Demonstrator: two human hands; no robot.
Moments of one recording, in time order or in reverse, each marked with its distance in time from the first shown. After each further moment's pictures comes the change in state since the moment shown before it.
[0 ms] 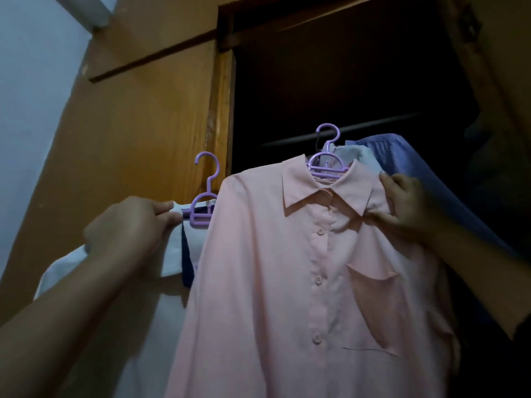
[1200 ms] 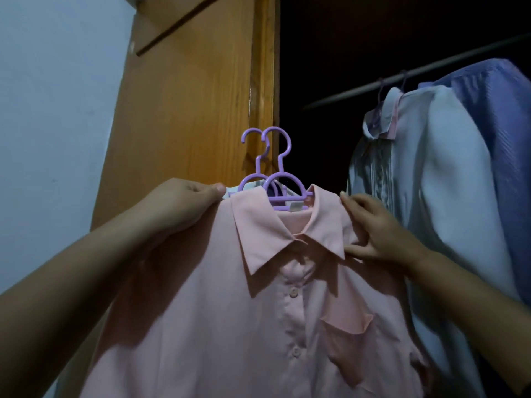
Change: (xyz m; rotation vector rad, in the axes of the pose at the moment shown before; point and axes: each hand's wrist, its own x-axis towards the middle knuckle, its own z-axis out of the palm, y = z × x) left_hand -0.014 -0.007 0.000 -0.285 -0.310 -0.069; right_hand -0.043 -0.129 0.112 0.484 -0.087 -0.448
